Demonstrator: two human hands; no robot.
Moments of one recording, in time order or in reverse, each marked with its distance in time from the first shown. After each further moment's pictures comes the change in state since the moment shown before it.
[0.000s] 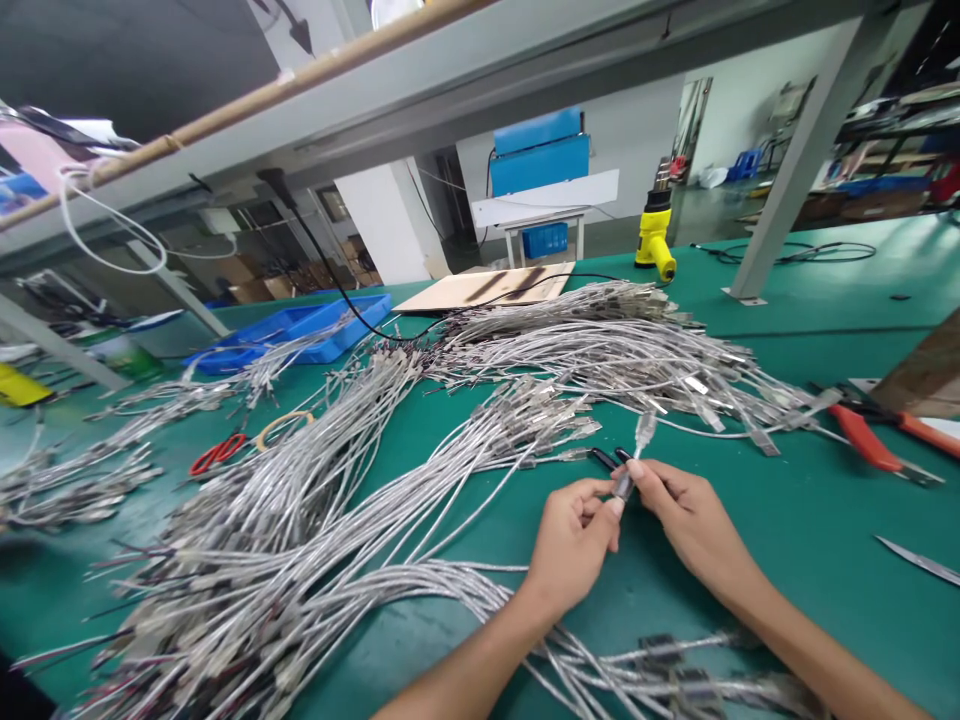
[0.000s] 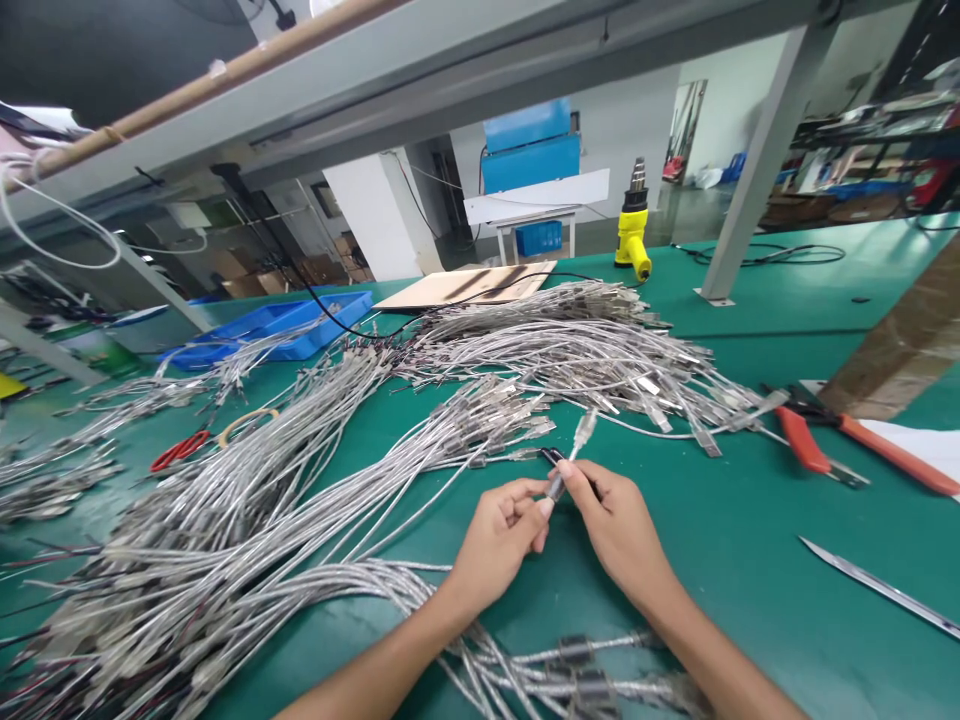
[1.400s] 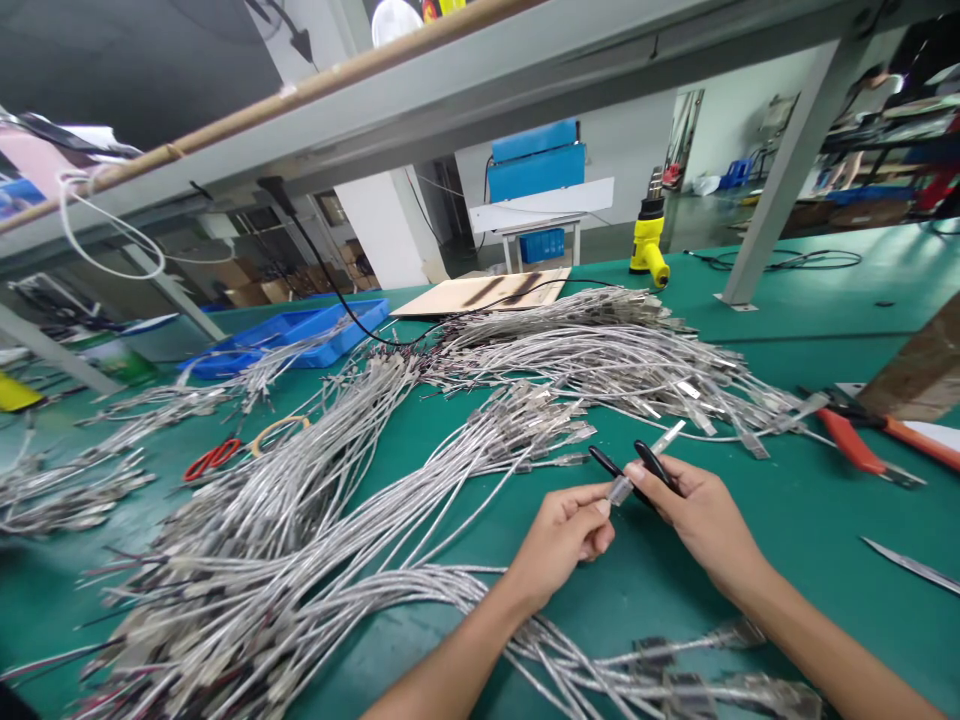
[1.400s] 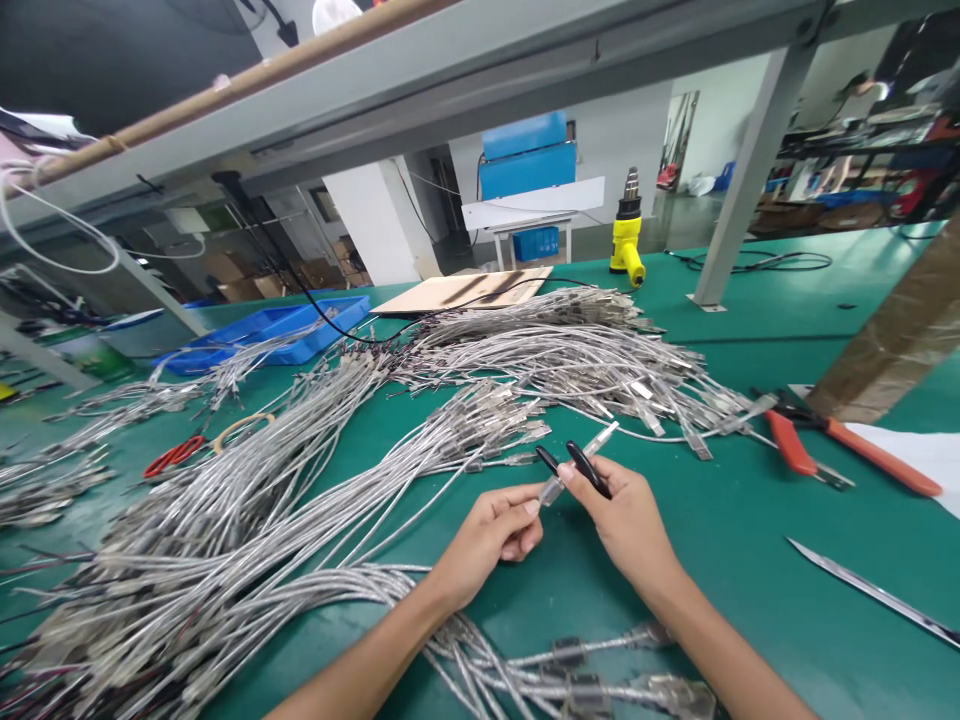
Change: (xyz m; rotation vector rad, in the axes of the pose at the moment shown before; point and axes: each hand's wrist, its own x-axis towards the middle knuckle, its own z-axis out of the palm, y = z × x) left_hand 0.003 0.010 -0.012 -0.224 -0.229 -0.122; right_hand 0.004 -0.004 -0.005 0.180 0.066 0.144
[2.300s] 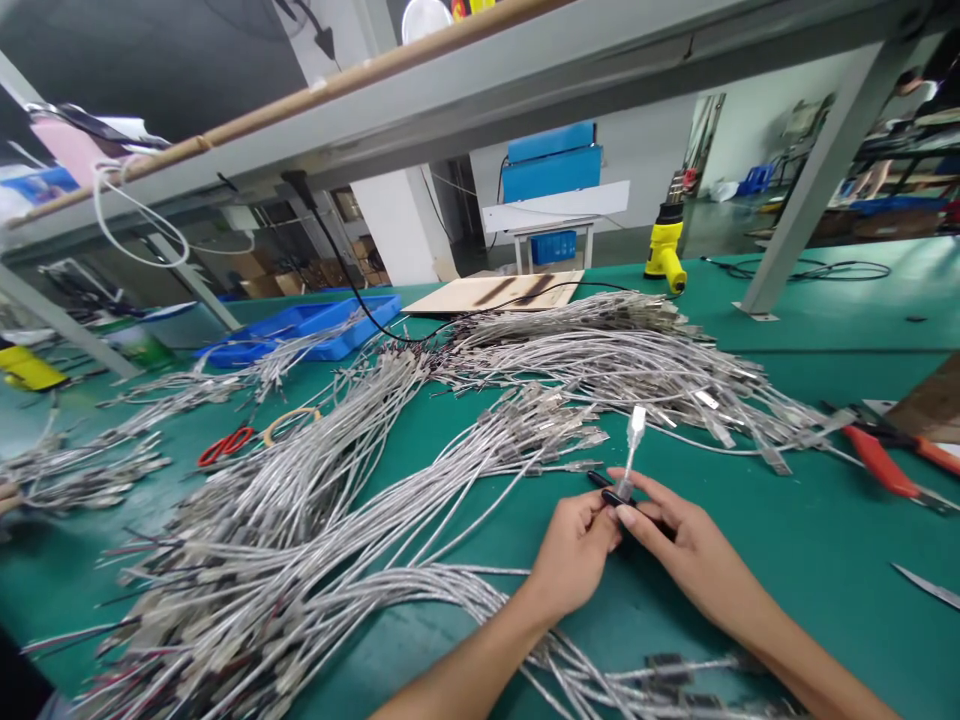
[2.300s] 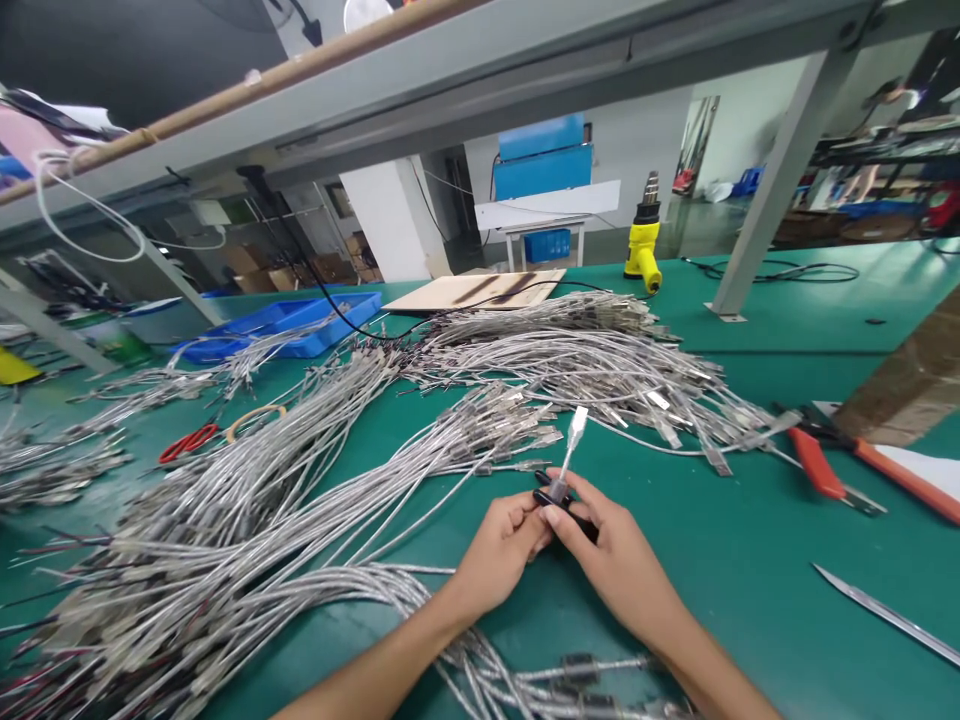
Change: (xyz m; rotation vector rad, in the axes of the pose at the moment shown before) left_hand 0.004 -0.015 0.002 0.162 0.109 0.159; right_hand -0.009 0.003 0.009 -0.157 -0.290 -0.091
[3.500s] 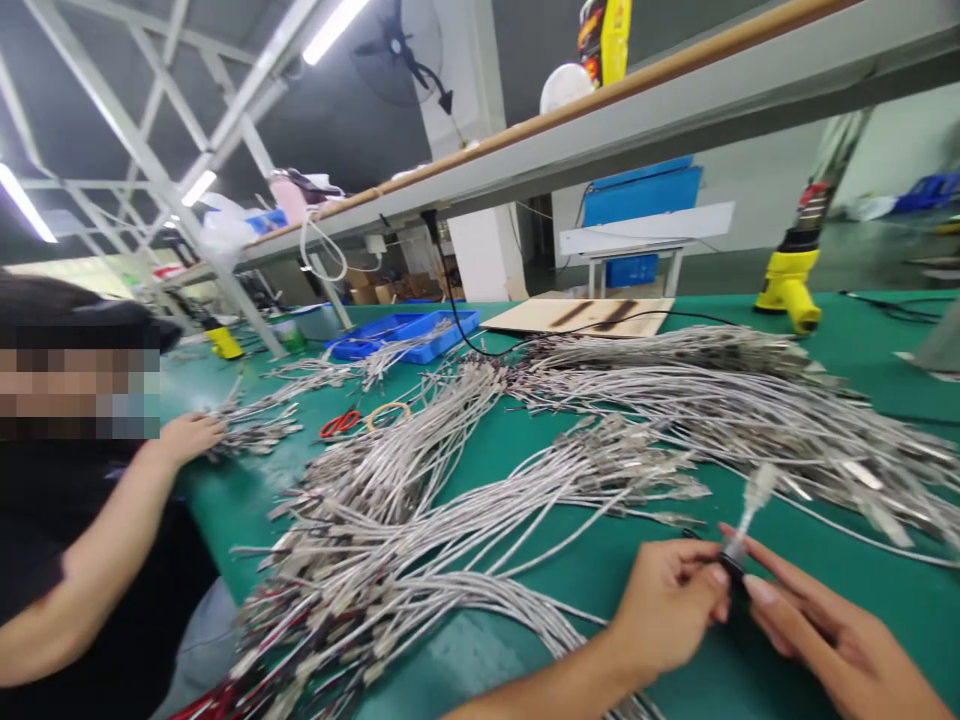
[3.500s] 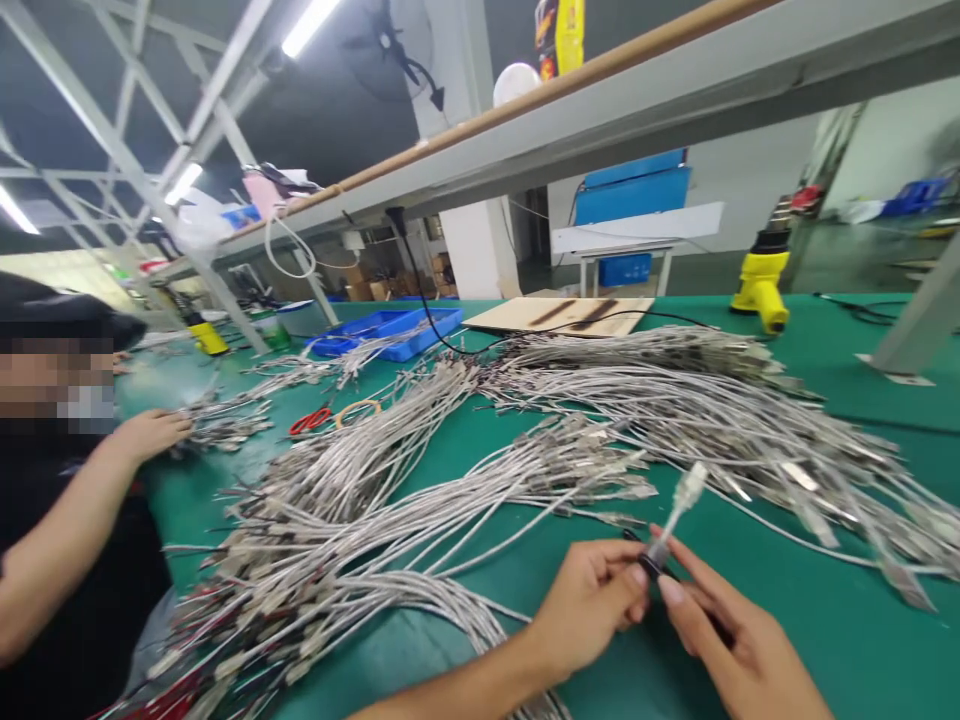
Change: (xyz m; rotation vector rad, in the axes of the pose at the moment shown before) left_hand -0.002 -0.007 0.000 -0.197 0.124 -0.058; right_hand -0.005 0.025 0.001 -0.030 0.186 -0.046
